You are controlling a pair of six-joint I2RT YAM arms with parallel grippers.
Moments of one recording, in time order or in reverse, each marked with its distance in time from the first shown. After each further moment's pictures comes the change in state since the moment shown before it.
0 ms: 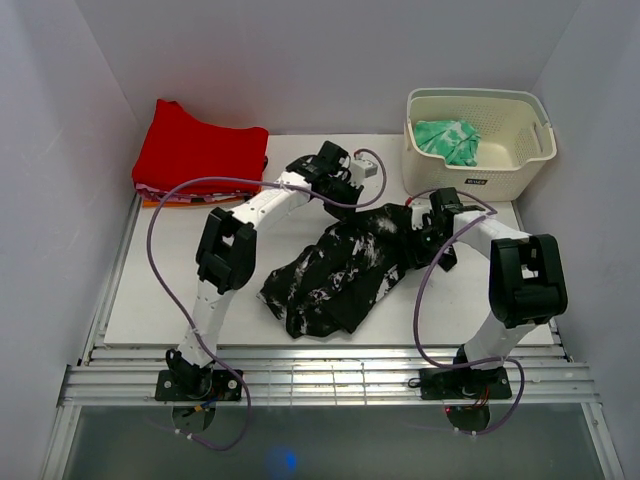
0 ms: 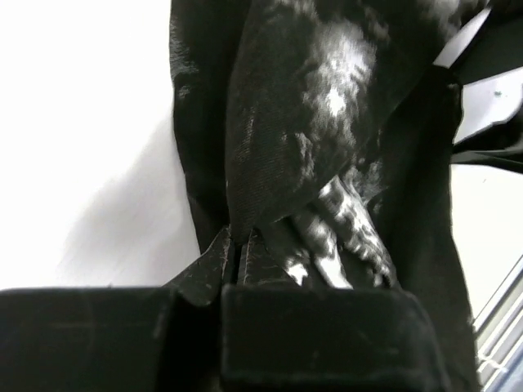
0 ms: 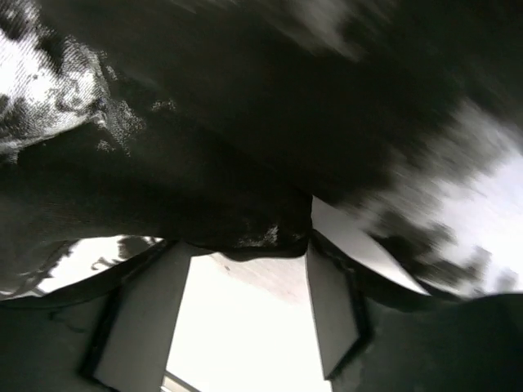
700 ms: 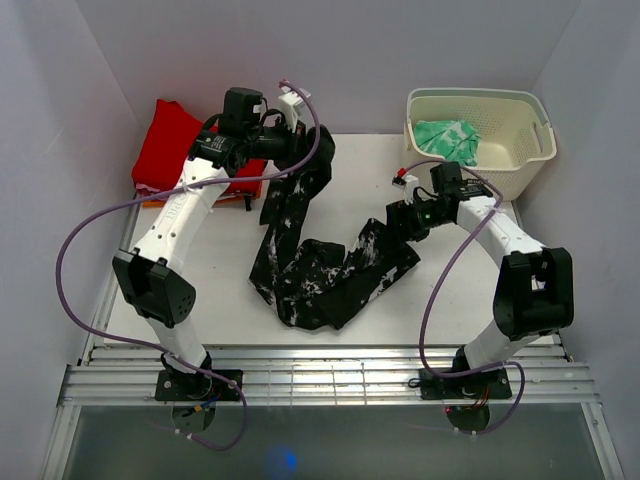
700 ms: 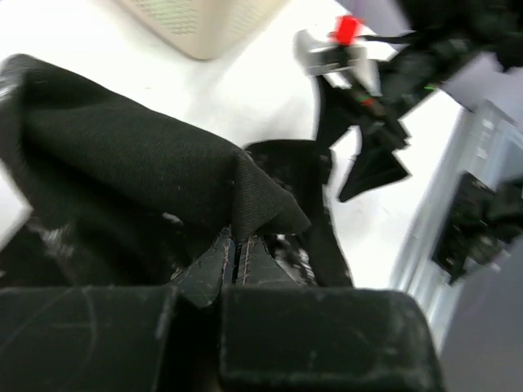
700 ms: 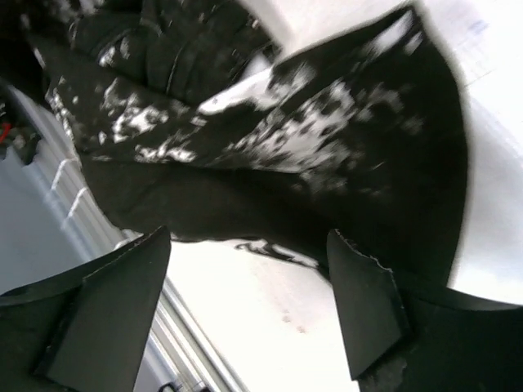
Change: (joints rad) left arm 0.243 -0.526 -0.104 0.028 0.237 -0.045; right arm 0.033 -0.079 0.219 -0.109 -0.339 -0.039
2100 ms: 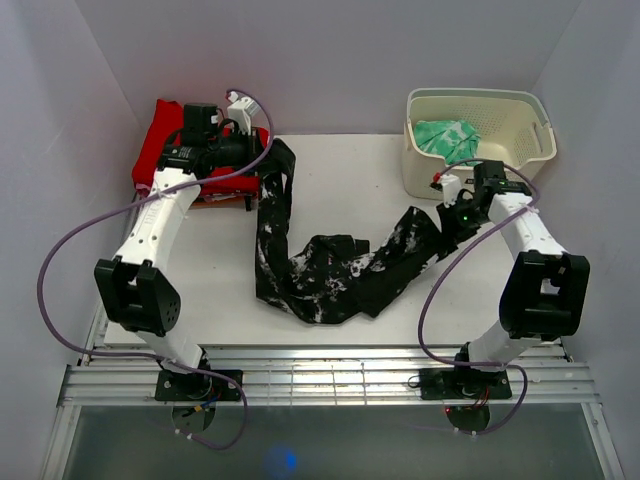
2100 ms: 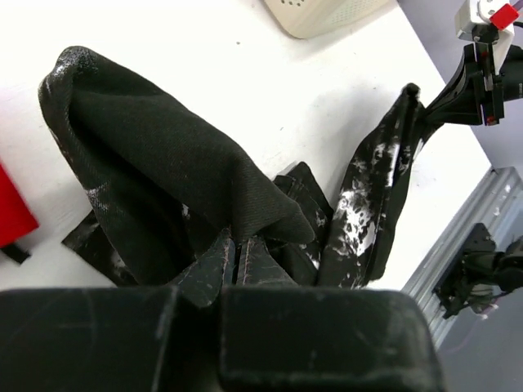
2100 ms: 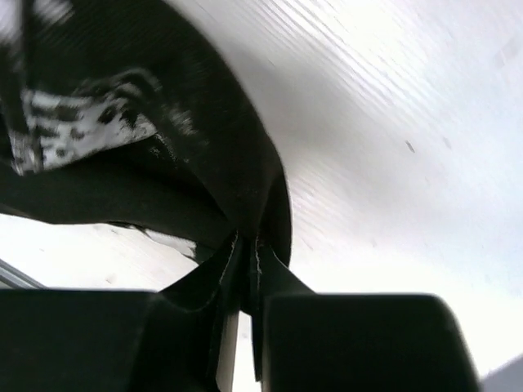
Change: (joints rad) left arm 0.211 -0.127 -0.263 0.071 -0.018 -0.116; right arm -0.200 -0.004 0.028 -0.154 0.341 -0.344
